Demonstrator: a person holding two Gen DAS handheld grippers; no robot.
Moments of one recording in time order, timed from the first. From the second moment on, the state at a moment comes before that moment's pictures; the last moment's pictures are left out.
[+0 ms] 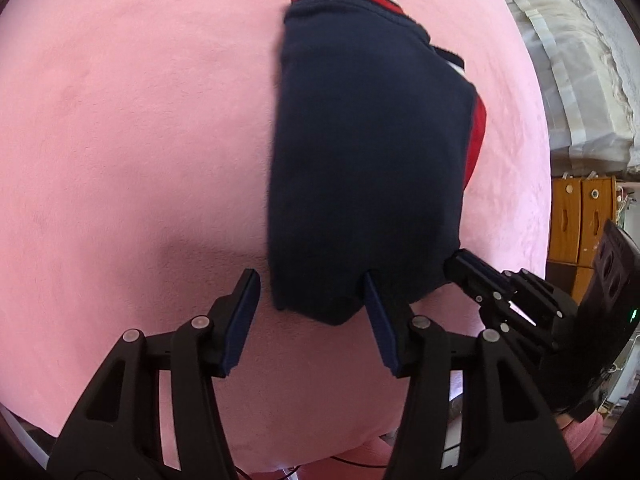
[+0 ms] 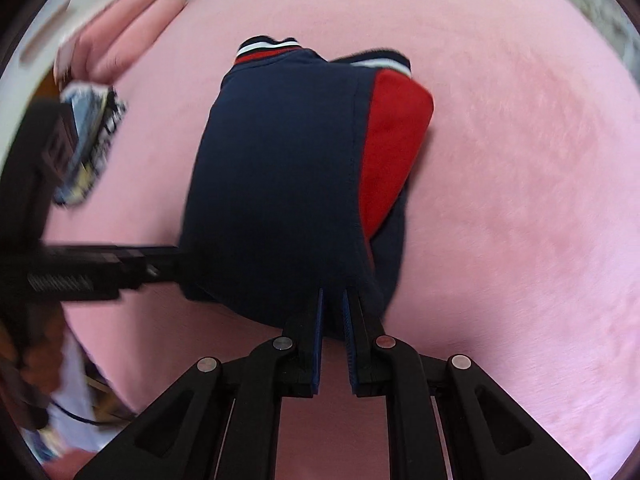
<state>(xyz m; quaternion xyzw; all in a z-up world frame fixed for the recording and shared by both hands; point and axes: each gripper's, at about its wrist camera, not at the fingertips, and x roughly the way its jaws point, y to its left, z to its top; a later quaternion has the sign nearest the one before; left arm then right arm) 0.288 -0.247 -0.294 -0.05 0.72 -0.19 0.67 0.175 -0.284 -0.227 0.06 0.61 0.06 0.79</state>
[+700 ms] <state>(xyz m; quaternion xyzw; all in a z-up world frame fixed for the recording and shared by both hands) 0.398 -0.259 -0.303 -0.11 0.66 -0.21 0.72 0.297 -0.295 -0.257 0.20 0.50 0.02 0.84</state>
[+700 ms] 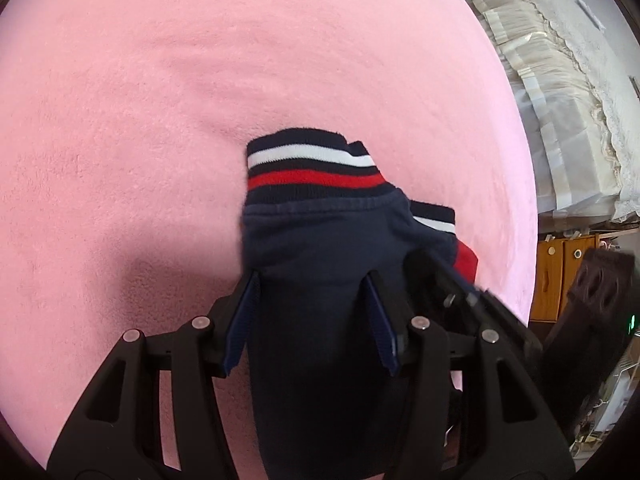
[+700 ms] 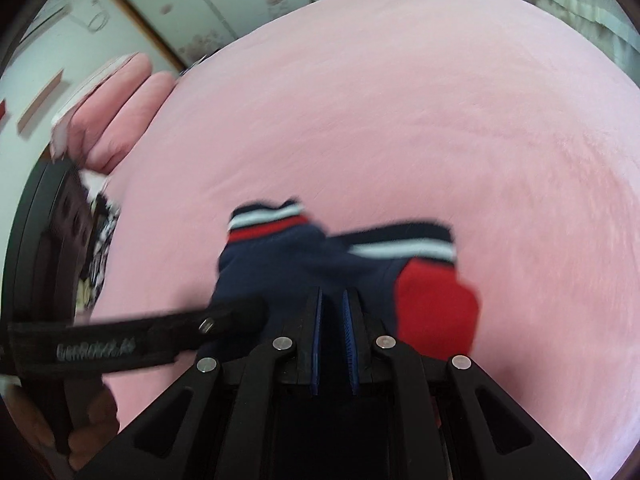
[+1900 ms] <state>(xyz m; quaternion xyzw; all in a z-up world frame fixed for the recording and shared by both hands) 0.271 -0.227 -0.200 0.03 0.68 -0.10 0.72 0.199 -0.275 -0.139 0.13 0.63 -0.06 0.76</state>
